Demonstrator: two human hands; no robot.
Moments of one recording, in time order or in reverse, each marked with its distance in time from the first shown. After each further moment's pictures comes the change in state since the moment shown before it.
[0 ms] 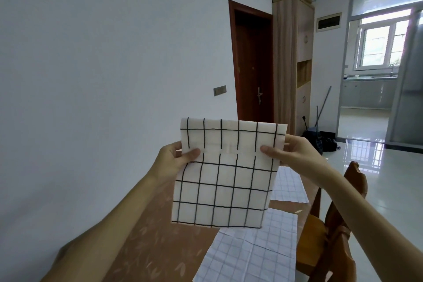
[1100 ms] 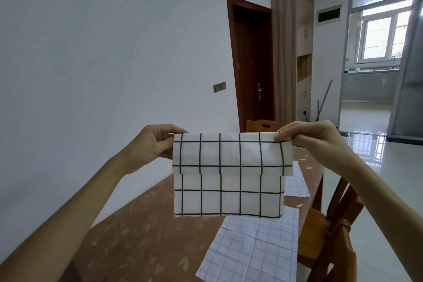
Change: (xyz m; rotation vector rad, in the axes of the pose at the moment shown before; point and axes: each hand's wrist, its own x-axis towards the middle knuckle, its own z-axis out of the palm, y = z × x) left_hand -0.001 0.052 -0.042 0.391 -0.252 0.143; right_hand -0.018 -0.018 -0.033 -0.103 -0.020 -0.276
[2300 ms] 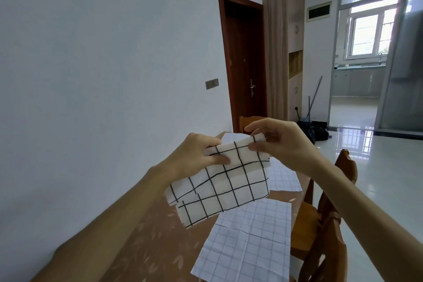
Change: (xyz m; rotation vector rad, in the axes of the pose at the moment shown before) left_hand 0.029 0.010 0.090 0.348 -0.115 0.216; right_hand 0.010 -0.004 0.042 -0.160 0.011 0.024
